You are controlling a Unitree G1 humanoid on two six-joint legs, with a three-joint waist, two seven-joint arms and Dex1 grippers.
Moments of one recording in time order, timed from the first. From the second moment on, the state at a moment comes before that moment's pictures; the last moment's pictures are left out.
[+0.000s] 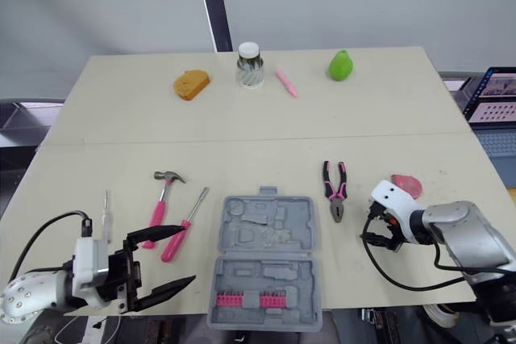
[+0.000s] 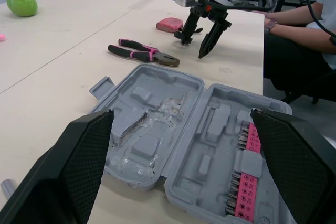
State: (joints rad) left arm 0.44 0.63 0.25 -0.54 -0.54 0.03 -1.02; right arm -0.19 -0.98 0.12 -0.12 0.18 0.76 0.92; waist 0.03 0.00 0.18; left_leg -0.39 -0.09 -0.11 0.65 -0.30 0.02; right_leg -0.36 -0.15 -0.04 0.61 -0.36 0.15
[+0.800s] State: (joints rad) left arm 0.45 0.62 0.24 -0.56 -0.54 0.03 -0.99; right arm -0.22 -0.95 0.13 -0.11 0.14 0.74 0.92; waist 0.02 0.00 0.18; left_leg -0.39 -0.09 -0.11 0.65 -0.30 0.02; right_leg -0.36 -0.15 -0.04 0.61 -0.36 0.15
